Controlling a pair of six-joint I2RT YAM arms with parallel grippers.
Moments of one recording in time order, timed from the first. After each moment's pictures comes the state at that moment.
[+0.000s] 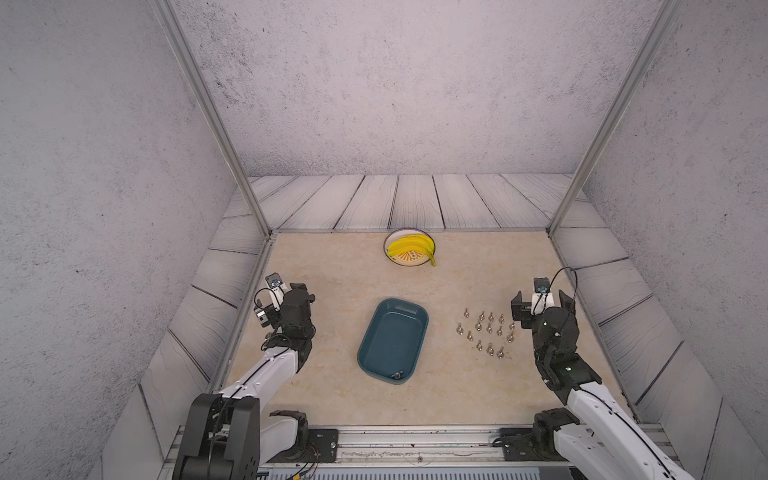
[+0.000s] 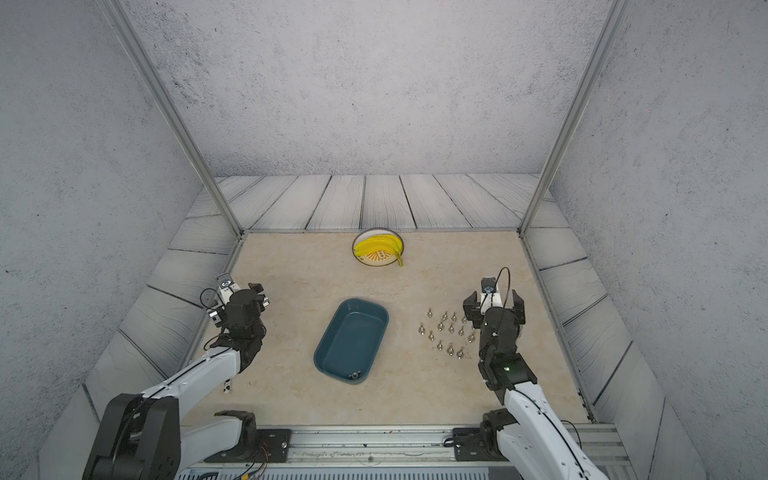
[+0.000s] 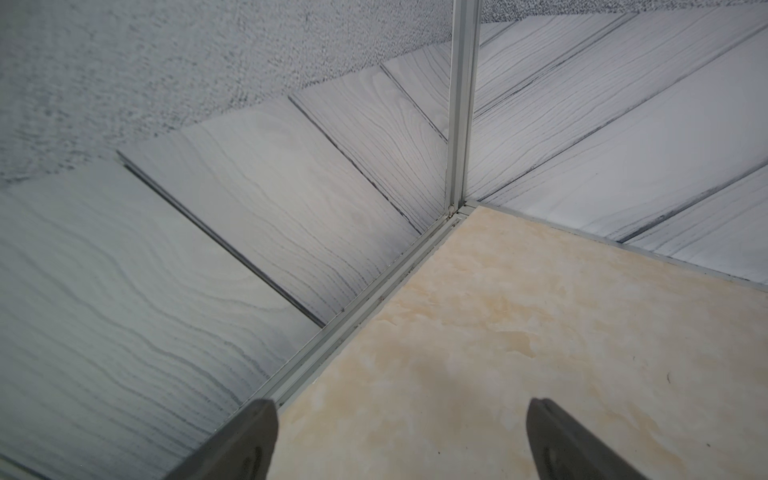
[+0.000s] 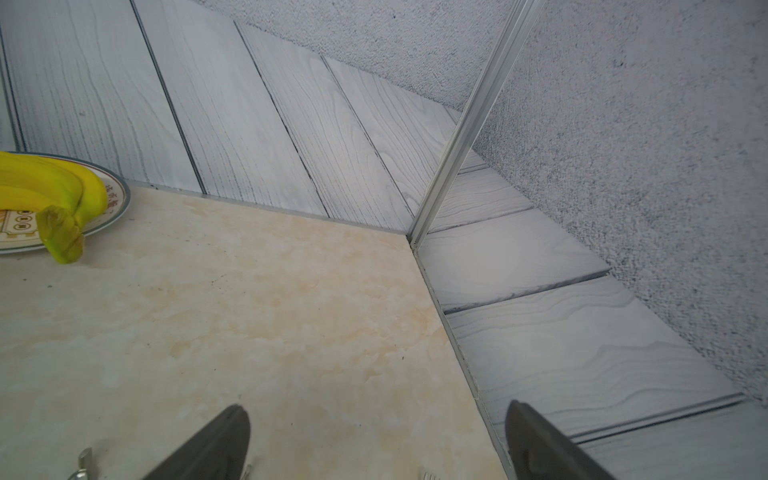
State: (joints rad) left arm -0.11 1.18 0.42 0.43 -0.73 -0.18; right arm 0.21 0.76 0.39 0.14 0.45 -0.23
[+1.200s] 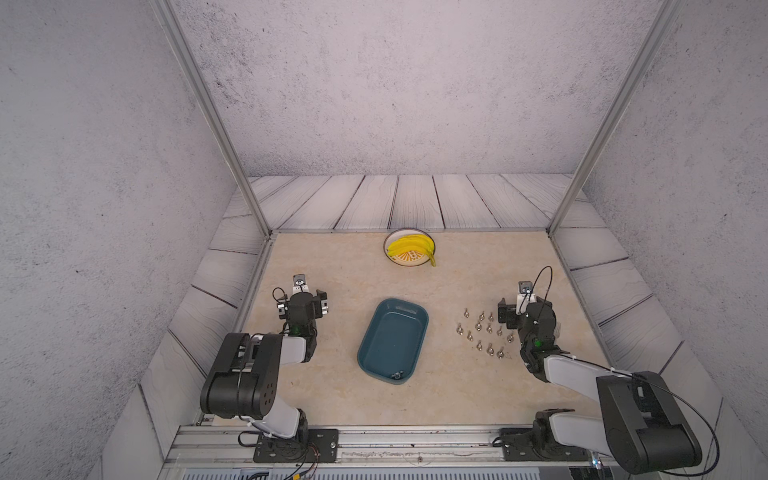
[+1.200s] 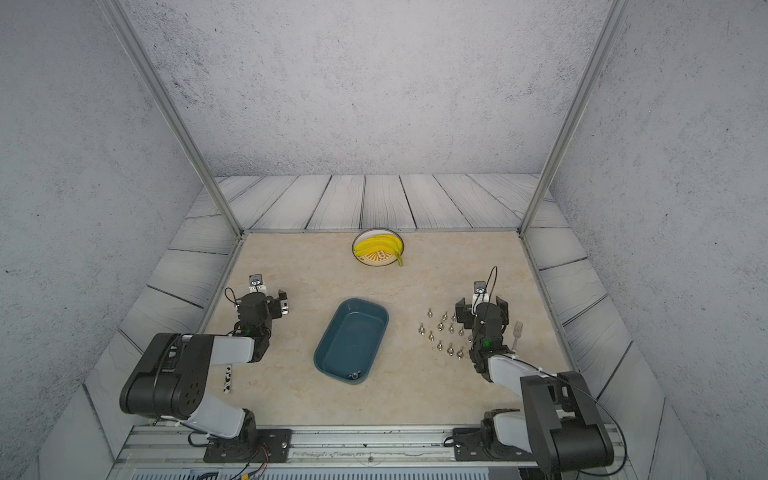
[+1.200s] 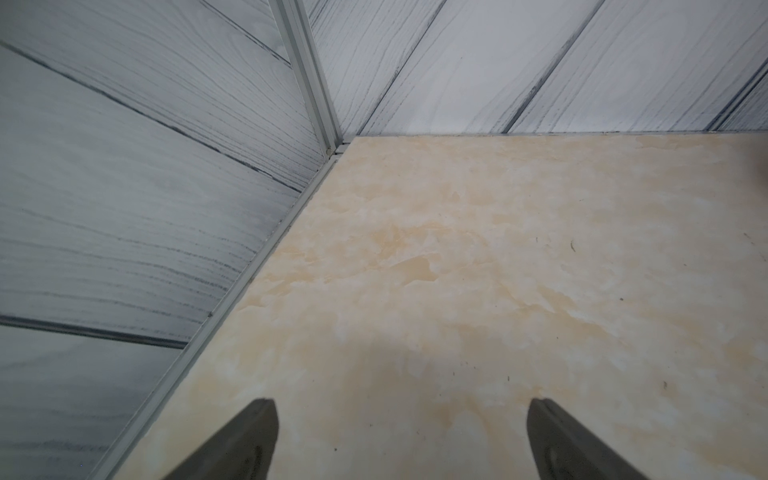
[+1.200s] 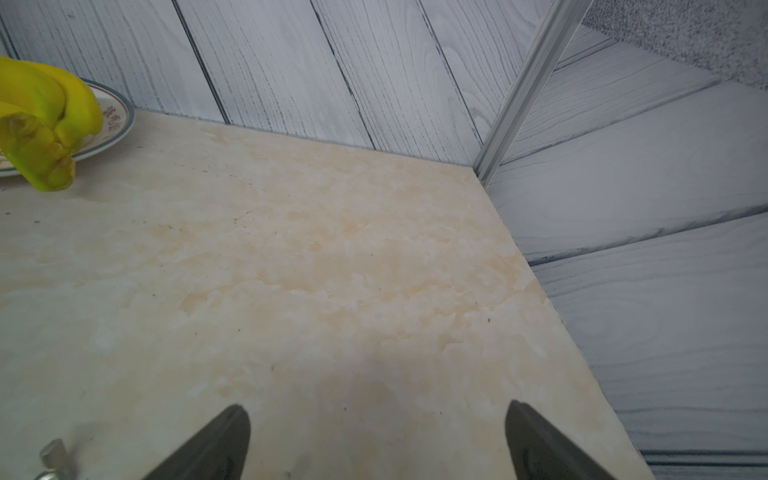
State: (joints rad) left arm -0.07 1.55 0.42 0.73 -0.35 -0.01; right arm 0.13 1.28 0.31 0.61 0.28 -0.13
